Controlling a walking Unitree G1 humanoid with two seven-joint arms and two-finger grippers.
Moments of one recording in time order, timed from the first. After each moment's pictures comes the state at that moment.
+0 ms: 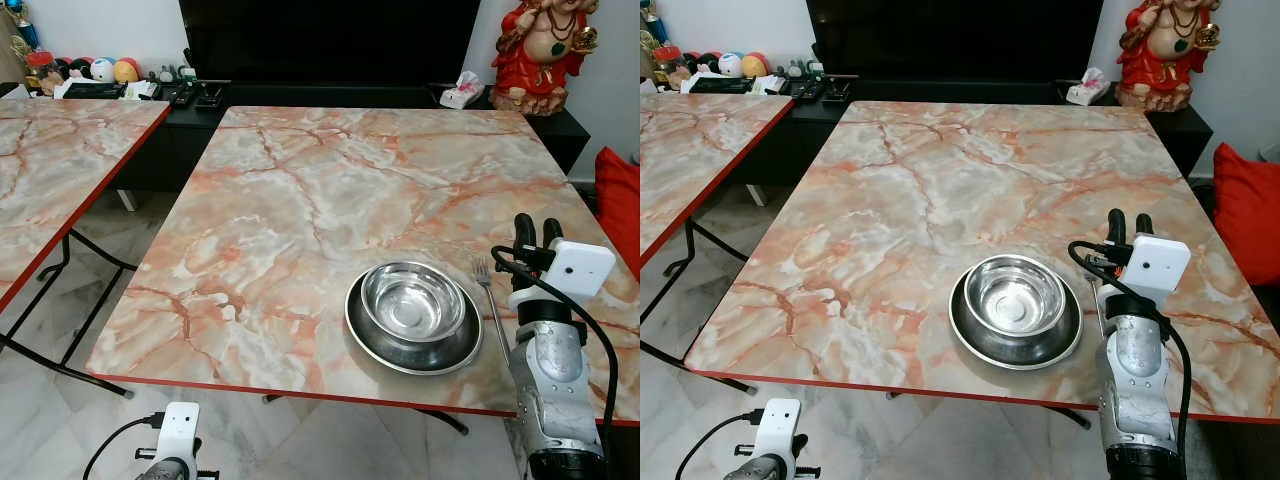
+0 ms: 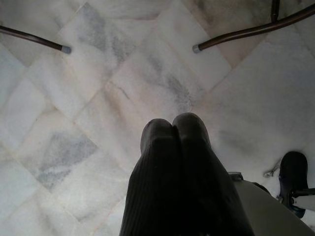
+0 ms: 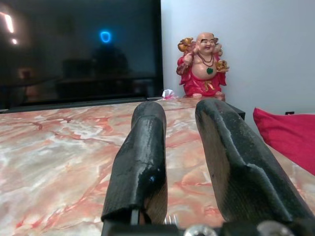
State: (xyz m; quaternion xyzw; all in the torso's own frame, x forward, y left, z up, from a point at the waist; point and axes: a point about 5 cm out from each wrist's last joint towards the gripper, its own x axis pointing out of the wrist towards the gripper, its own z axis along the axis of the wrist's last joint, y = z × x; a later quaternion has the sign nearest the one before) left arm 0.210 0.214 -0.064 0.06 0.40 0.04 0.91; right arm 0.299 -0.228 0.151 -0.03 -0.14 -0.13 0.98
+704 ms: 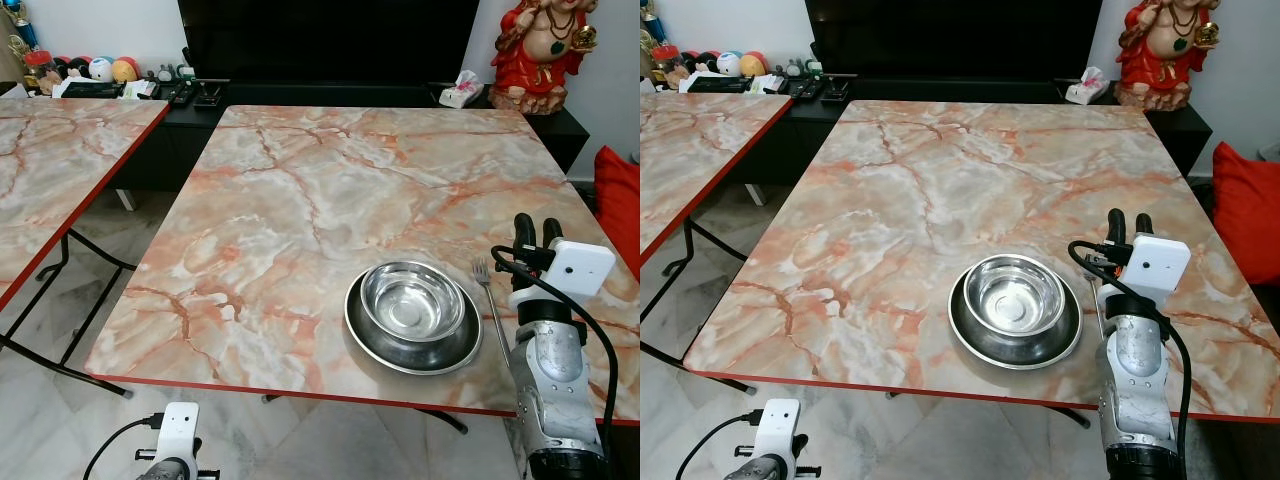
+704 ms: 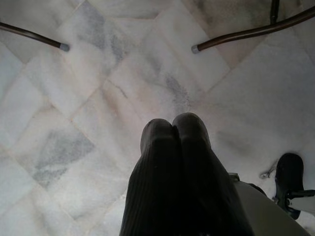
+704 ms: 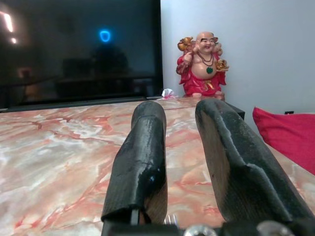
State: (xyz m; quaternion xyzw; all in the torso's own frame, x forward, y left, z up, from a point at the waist) left arm 0.210 0.212 -0.065 0.05 0.40 0.04 0.91; right arm 0.299 -0.228 0.151 -0.03 -0.14 -0.13 0.98
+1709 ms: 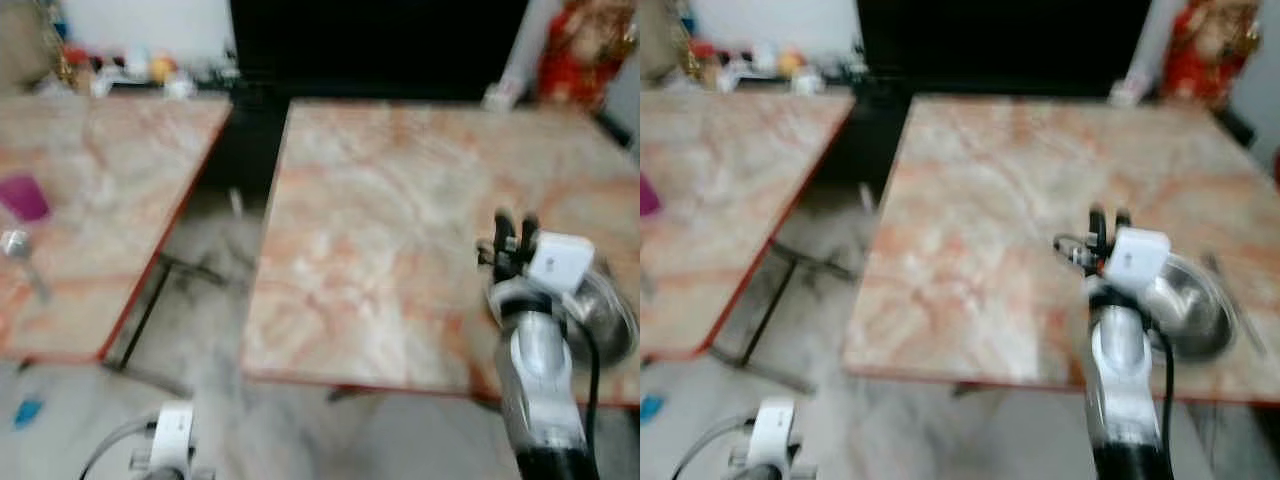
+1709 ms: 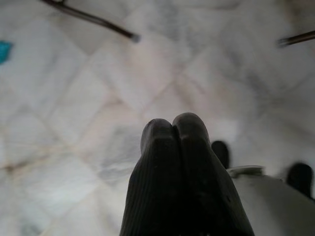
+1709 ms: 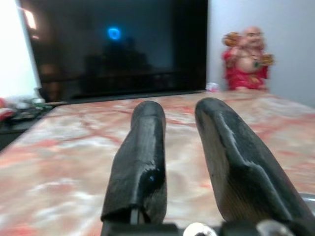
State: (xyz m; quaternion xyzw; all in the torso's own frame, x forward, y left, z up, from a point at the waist) left arm 0.205 0.220 -0.066 0.04 0.41 0.06 0.91; right arm 0.307 -0.212 0.153 -0.01 -0.14 -0.10 0.99
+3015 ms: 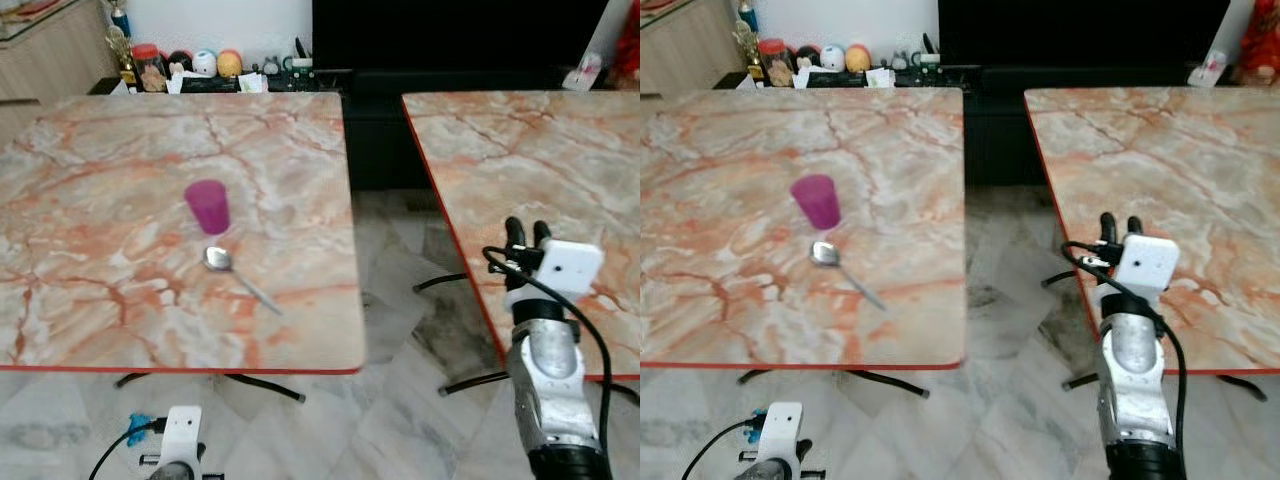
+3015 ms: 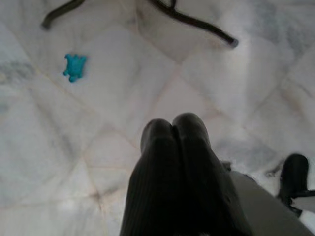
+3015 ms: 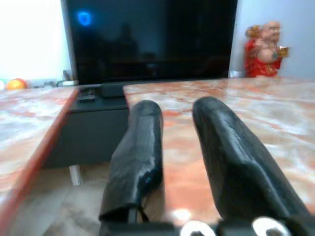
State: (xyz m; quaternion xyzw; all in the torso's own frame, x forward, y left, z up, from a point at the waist) left arm 0.207 0.211 -0.067 0.04 0.41 0.05 0.91; right arm 0.306 -0.219 0.147 -0.03 -0.12 -0.11 0.99
